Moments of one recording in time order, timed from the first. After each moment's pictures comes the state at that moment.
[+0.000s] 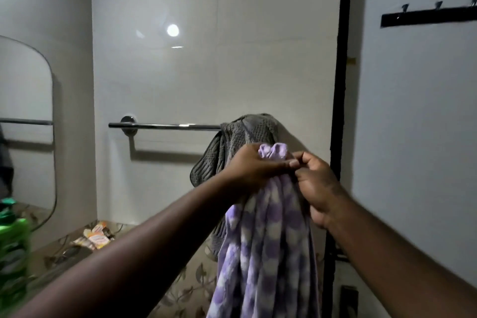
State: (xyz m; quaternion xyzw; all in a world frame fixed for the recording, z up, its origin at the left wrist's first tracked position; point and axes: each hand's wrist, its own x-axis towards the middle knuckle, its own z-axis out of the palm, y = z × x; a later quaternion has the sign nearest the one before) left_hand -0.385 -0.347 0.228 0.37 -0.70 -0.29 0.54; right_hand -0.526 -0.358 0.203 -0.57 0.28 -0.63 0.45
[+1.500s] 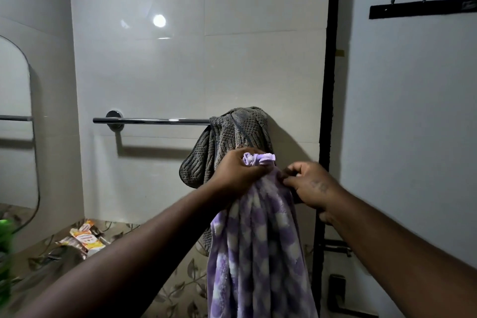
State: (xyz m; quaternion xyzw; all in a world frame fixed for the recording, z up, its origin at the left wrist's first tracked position) left_hand -0.375 -0.374 0.200 0.37 -0.69 -0.24 0.56; right_hand -0.553 -0.379 0.191 -0.66 0.47 -0.50 0.31
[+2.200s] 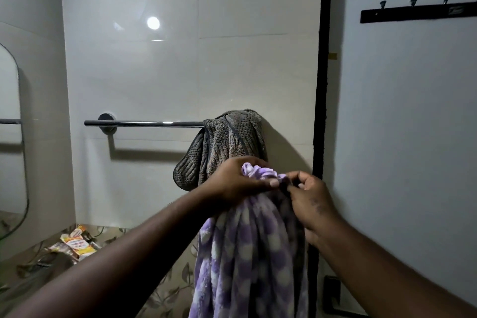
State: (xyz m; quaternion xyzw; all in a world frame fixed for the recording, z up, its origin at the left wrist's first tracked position) left_hand -0.374 -0.363 0.198 0.37 -0.75 -0.26 0.48; right_hand -0.543 -0.371 0.158 -0.54 0.38 -0.65 0.37
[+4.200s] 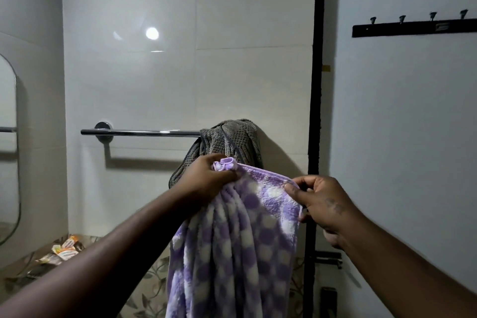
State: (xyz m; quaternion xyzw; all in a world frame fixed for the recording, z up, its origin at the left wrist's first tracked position) left_hand -0.342 -0.356 0.217 0.48 -0.65 -0.21 0.55; right_hand -0.584 -0.350 0.189 -0.61 0.41 -0.57 0.36
